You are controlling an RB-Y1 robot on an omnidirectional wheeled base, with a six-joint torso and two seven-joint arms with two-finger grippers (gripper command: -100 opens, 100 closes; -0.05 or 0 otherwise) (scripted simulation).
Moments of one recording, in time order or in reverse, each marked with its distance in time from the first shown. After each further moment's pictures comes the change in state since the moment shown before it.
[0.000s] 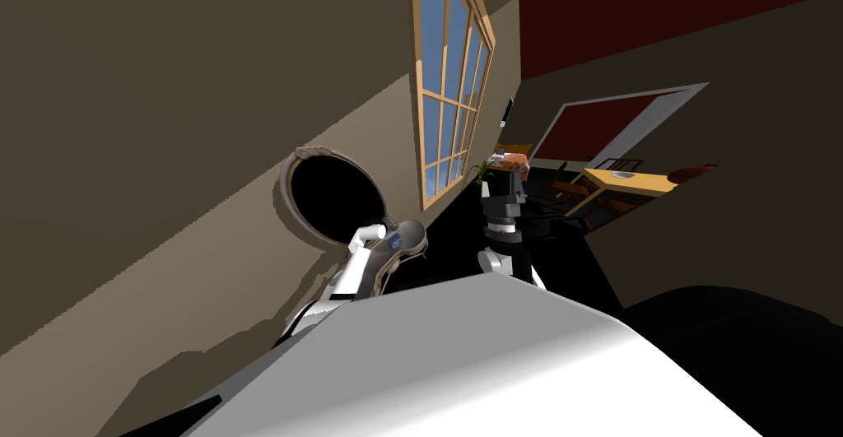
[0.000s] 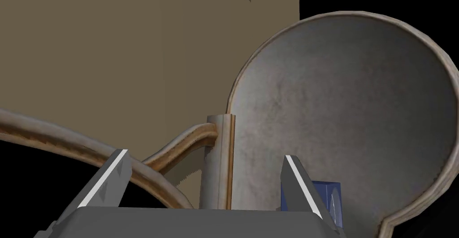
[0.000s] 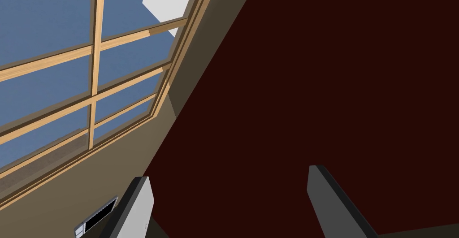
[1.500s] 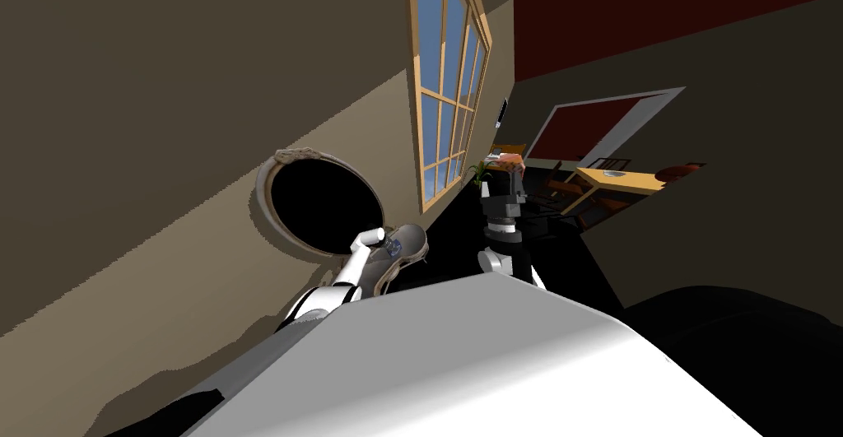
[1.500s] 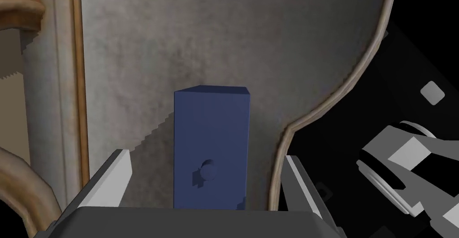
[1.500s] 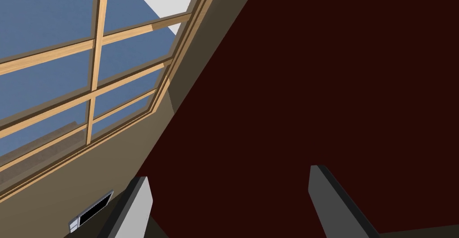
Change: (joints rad) left arm -0.108 0.024 0.028 0.392 0.087 0.349 0.114; right arm 0.000 0.000 0.000 0.000 0.000 0.000 0.000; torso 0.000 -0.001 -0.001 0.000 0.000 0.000
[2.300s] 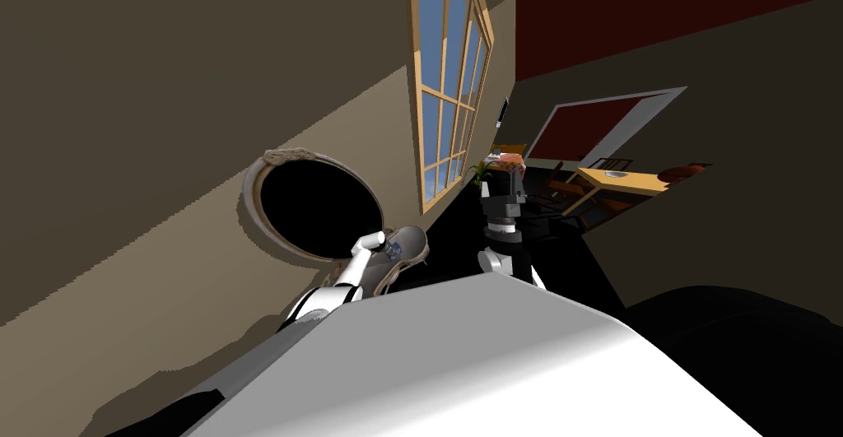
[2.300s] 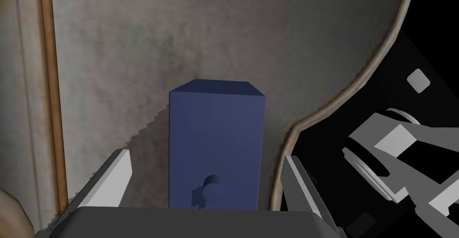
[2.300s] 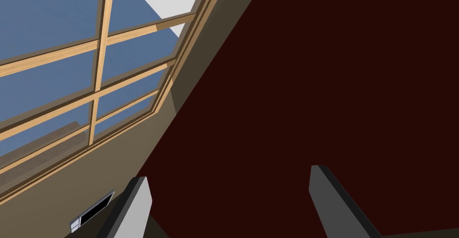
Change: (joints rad) left arm 0.002 -0.012 0.013 0.096 -0.001 -0.024 -0.017; right arm 0.000 0.000 0.000 0.000 0.000 0.000 0.000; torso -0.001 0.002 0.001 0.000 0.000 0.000
